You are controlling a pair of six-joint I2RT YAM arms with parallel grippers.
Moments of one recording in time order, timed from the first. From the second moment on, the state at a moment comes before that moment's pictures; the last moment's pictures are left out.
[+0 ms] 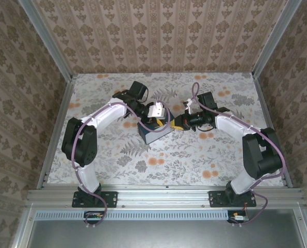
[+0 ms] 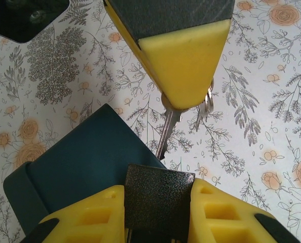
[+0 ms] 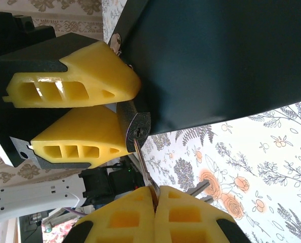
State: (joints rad) left arm -0.57 1.84 1.45 -0.71 0.75 1.14; right arm 0.28 1.61 1.02 -0.33 -0.96 0.63
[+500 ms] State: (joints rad) left arm -0.56 1.83 1.45 -0.71 0.75 1.14; right arm 0.28 1.63 1.02 -0.30 -0.96 0.63
